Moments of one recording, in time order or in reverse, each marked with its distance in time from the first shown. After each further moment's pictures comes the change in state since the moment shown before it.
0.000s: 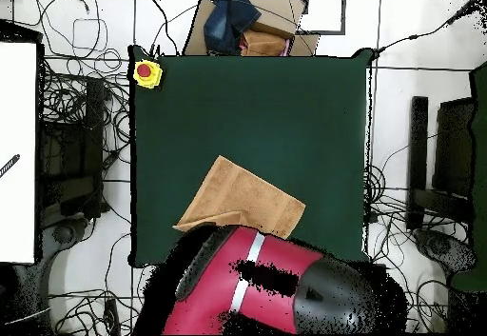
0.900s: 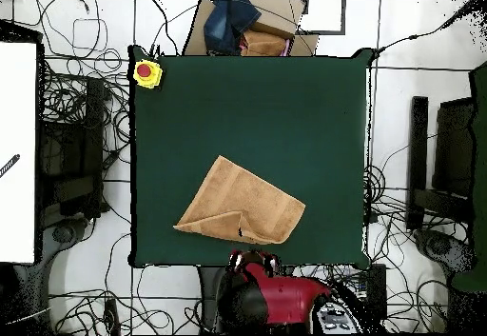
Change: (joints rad) arm -0.001 -0.403 0.036 0.108 0.036 0.017 0.000
